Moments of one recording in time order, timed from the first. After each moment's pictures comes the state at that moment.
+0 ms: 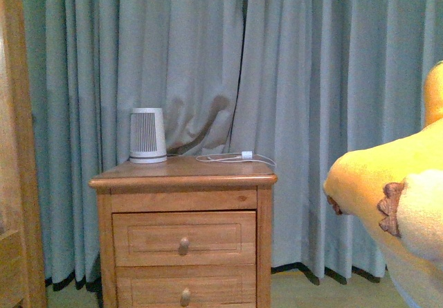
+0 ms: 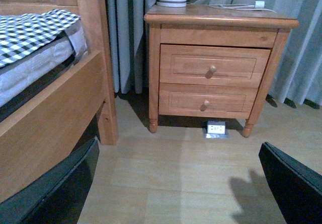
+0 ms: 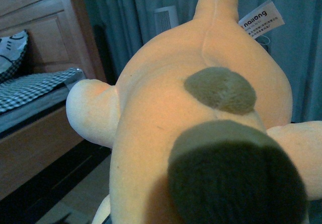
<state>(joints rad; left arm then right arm) 0.00 0.00 0.01 -0.01 0.00 0.00 -0.19 0.34 0.16 0.33 -0.45 0.24</state>
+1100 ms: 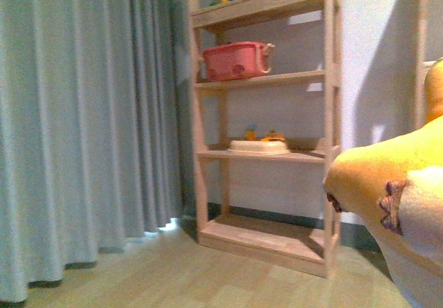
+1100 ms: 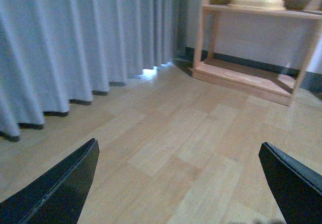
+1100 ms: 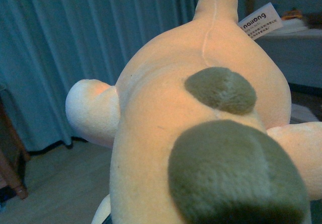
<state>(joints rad) 0.00 0.00 0.01 -0.01 0.00 0.00 -0.19 0.34 0.16 0.33 -0.45 0.24</state>
